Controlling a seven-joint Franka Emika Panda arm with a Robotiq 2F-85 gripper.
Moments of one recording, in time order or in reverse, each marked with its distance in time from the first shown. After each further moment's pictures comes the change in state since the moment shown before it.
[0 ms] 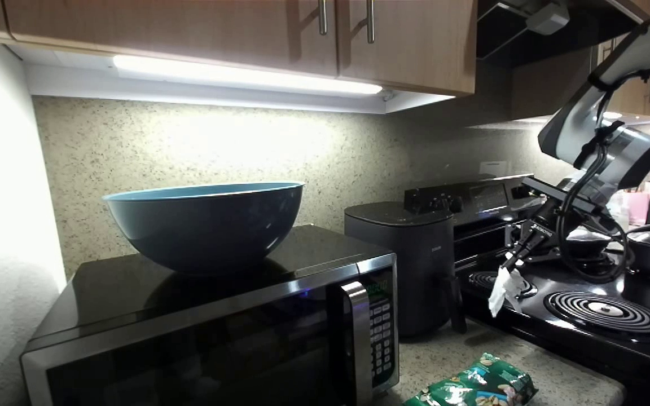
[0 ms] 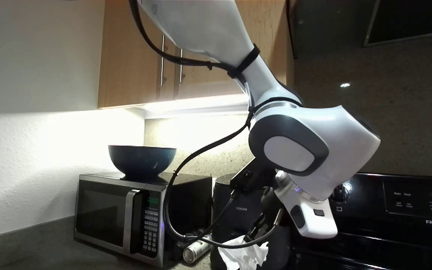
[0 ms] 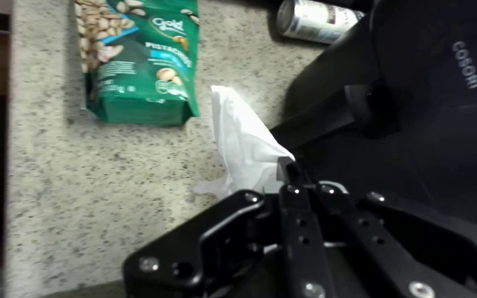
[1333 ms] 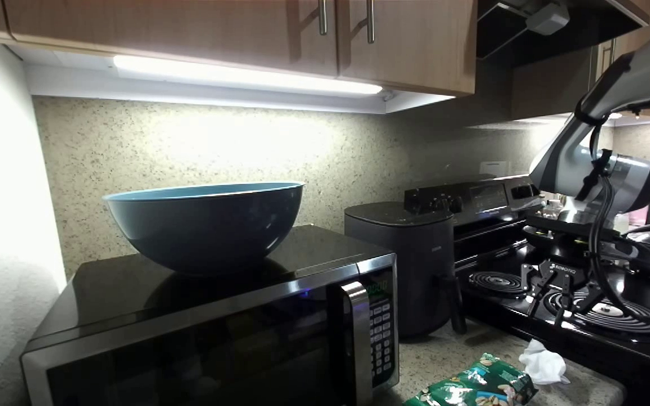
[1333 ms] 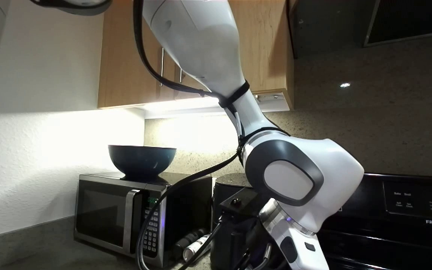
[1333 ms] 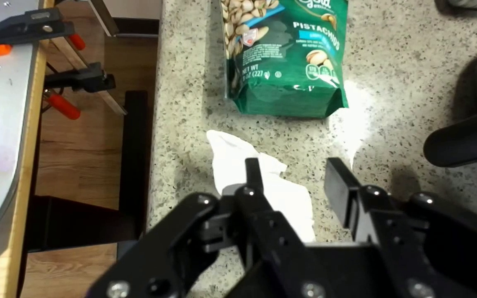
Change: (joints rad) arm 0.006 0.080 0.012 -0.053 -0.249 -0.033 0.110
